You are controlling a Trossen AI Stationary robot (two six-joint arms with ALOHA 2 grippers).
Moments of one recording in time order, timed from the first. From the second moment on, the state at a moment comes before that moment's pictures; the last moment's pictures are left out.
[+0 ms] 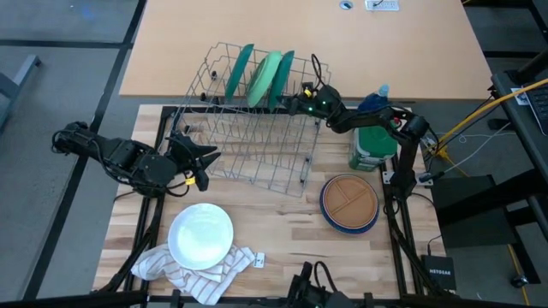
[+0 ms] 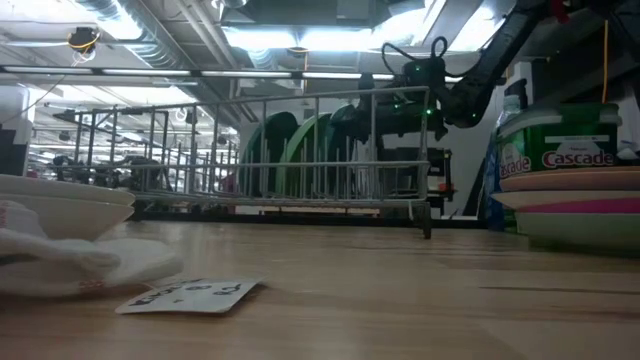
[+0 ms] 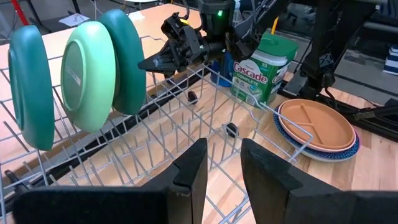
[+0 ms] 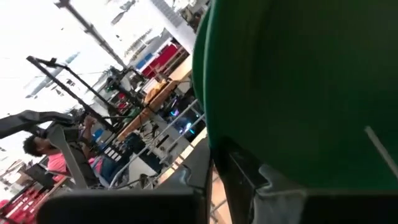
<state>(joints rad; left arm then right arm) -0.40 0.99 1.15 -0.73 -0.92 -0.57 -0.69 1.89 0.99 0.93 -0.36 0.76</state>
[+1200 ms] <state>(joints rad) -0.40 0.99 1.15 -0.73 -0.92 -0.55 -0.73 1.90 0.98 0.86 -0.64 0.79</state>
